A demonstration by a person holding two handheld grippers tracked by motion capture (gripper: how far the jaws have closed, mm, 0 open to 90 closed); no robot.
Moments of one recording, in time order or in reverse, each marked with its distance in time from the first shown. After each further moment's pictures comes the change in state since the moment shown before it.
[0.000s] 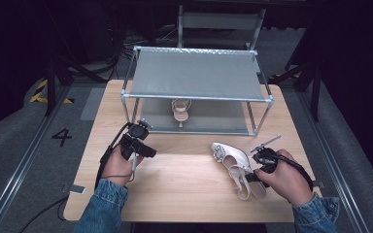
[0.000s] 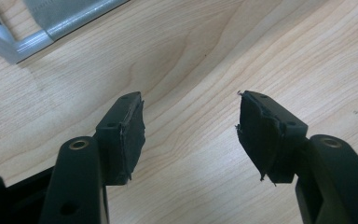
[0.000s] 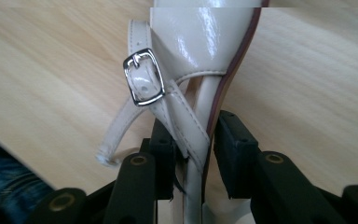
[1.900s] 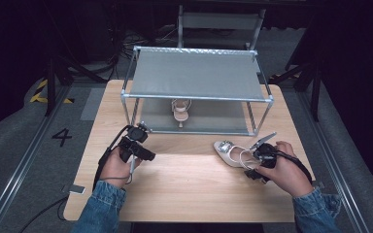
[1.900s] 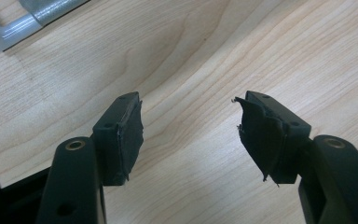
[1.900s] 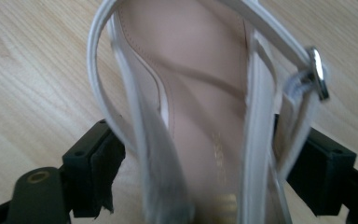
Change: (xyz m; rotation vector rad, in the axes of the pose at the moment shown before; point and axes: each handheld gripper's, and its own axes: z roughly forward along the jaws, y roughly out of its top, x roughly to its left) left arm 0.007 -0.009 0.005 0.023 -0.006 0.022; right arm -0.032 0.013 0.025 -0.051 -0.130 -0.228
